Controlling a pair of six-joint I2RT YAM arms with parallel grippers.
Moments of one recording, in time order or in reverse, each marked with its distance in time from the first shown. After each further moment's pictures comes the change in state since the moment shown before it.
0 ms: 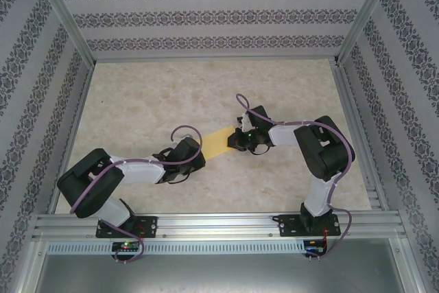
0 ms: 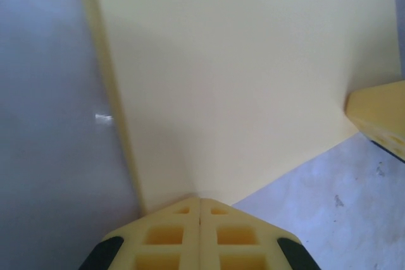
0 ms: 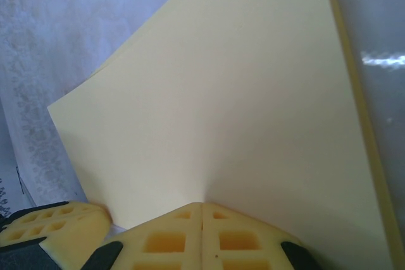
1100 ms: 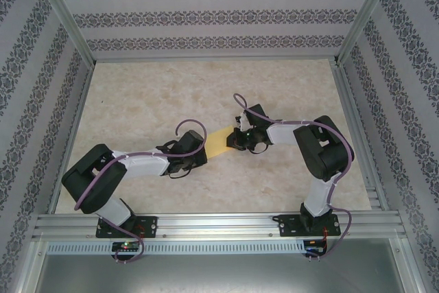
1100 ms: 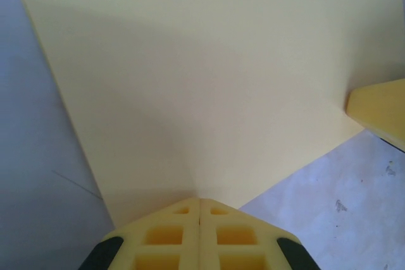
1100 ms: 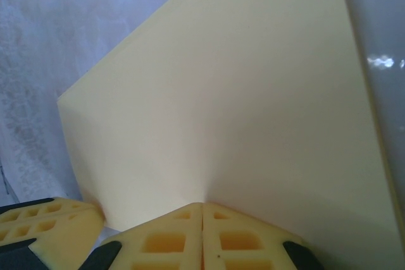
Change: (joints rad) left arm 0.026 0.059 0.125 -0.128 0.048 0.092; right arm 0.019 -0.006 0.044 -0.071 0.036 -0.028
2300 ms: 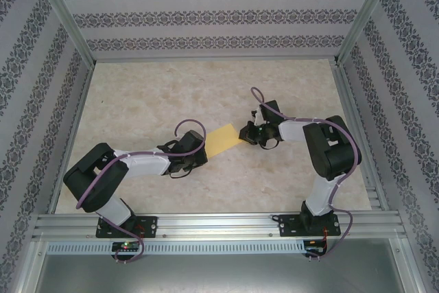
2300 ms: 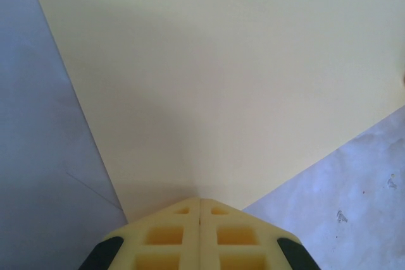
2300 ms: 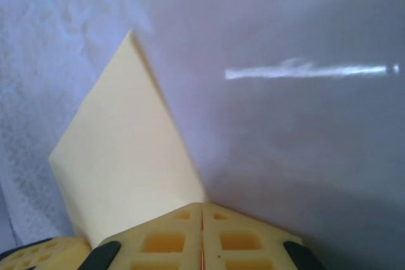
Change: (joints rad) left arm 0.000 0.017 0.006 -0.005 -0.003 -0.058; right arm -0.163 -0.033 -0.032 0.000 0.039 0.019
